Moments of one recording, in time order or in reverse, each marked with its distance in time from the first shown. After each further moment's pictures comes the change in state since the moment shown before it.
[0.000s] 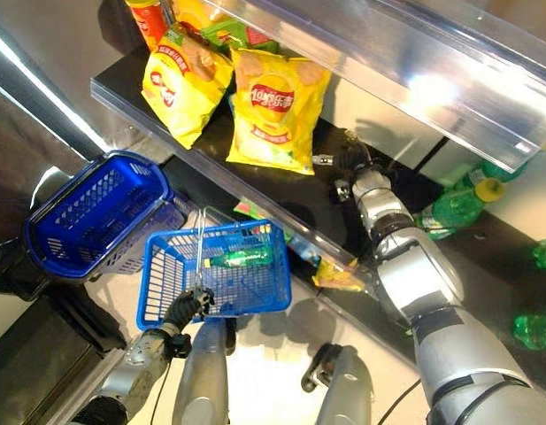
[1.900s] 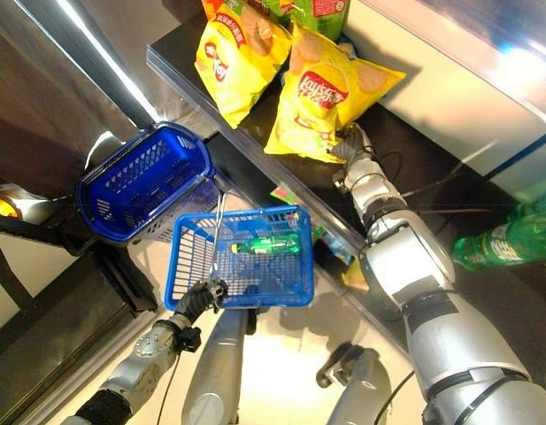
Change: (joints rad) left arm -0.017 0.017 -0.055 -0.110 -0.031 0.024 -0.007; right arm -0.126 0.055 0.012 0.125 -0.301 0.051 -0.113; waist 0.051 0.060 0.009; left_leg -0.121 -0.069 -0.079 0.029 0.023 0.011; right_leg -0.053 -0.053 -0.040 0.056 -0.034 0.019
